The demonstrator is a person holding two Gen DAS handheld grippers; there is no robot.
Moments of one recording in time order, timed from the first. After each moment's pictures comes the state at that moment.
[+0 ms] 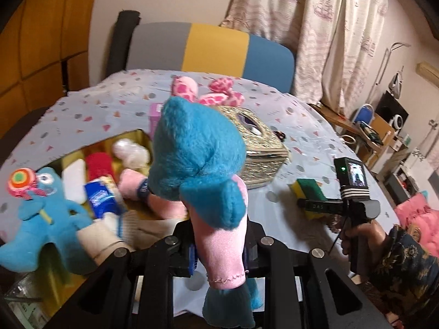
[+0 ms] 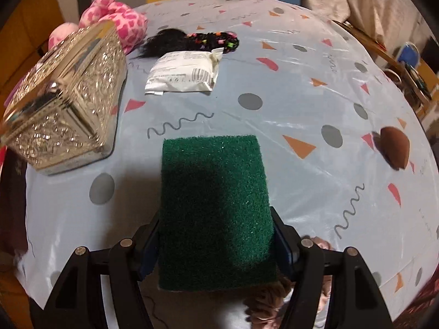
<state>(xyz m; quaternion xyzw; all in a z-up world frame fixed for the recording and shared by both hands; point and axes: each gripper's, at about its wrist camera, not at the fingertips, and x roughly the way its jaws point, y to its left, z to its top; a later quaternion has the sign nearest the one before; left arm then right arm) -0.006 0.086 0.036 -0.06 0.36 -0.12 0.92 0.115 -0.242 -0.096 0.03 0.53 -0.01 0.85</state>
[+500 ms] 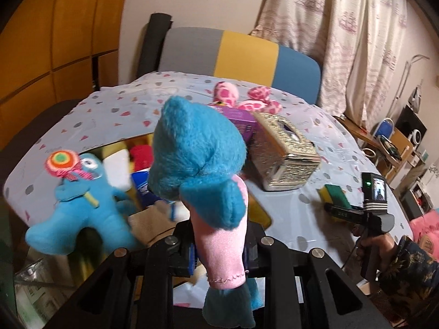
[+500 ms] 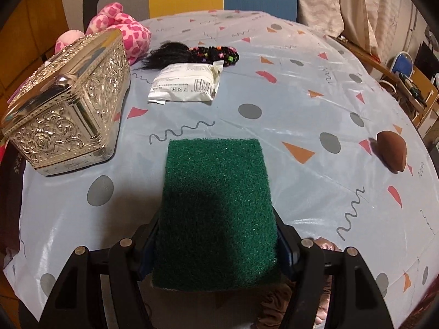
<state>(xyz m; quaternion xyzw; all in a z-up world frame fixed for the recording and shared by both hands) -0.029 0.141 0.027 -0.08 0.35 -0.05 0.93 0.099 -0.238 -0.101 0.02 0.47 -0.02 0.88</state>
